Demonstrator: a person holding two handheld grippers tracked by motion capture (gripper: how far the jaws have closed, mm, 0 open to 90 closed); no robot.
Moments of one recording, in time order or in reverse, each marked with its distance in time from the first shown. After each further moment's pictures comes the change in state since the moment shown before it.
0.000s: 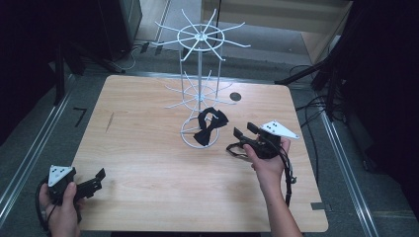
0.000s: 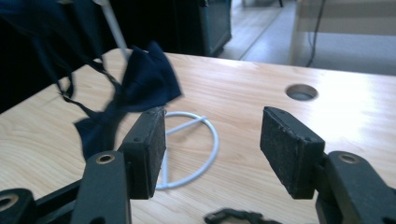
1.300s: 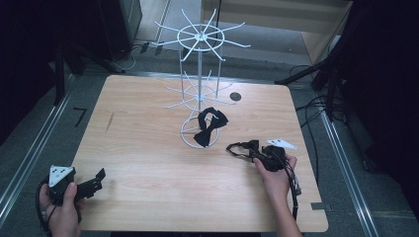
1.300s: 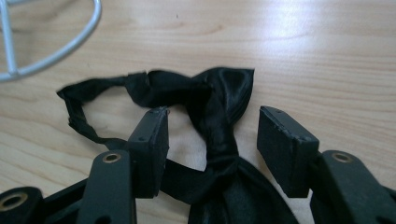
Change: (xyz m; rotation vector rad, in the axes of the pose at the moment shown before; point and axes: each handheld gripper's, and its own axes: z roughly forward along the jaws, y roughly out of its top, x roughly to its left) left arm -0.001 0.000 -0.001 -0.004 0.008 0.012; right arm -0.055 -0.081 0.015 0.310 -0.231 0.076
